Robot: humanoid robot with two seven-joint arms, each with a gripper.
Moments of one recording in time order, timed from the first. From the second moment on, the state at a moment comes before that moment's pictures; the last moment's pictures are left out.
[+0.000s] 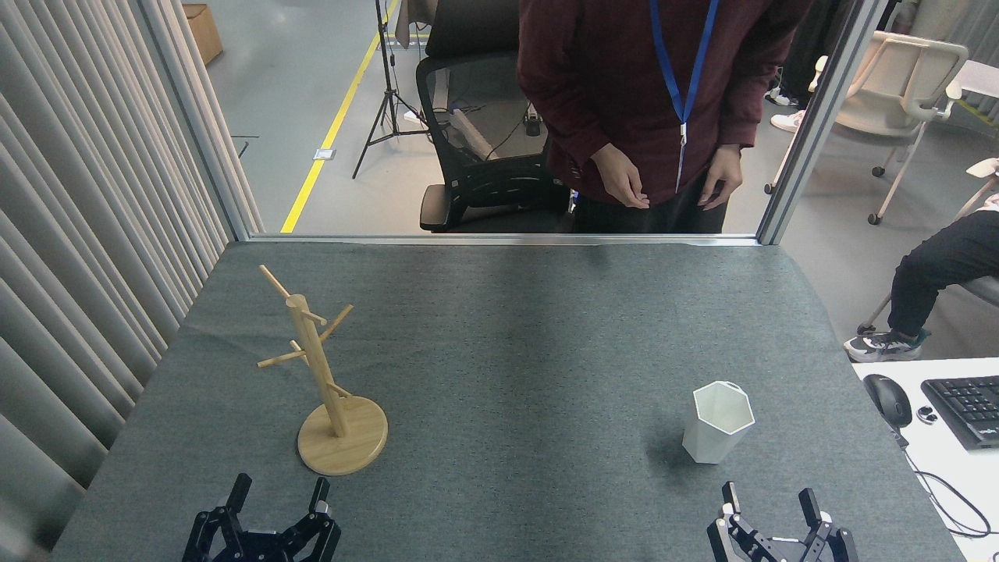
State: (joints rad) left arm 0.26 0.07 0.00 -1.70 -1.38 -0.11 0.25; right arm 0.23 -0.03 -0.12 -1.55 1.38 -0.10 -0.30
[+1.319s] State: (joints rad) left arm 0.24 0.08 0.01 -1.69 -1.37 -0.11 0.25; right arm -0.20 -0.10 0.01 -1.01 1.40 -0.09 -0.31
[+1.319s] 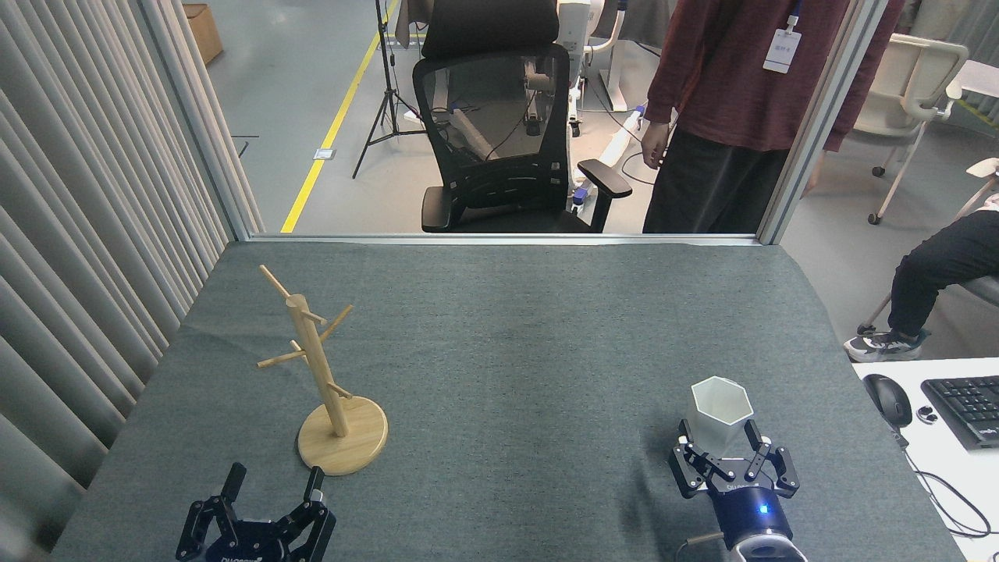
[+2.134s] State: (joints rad) left arm 0.24 0.08 0.01 -1.70 -1.37 -0.11 0.25; right arm -0.26 -0.11 0.01 -0.92 1.39 -0.10 -0.33
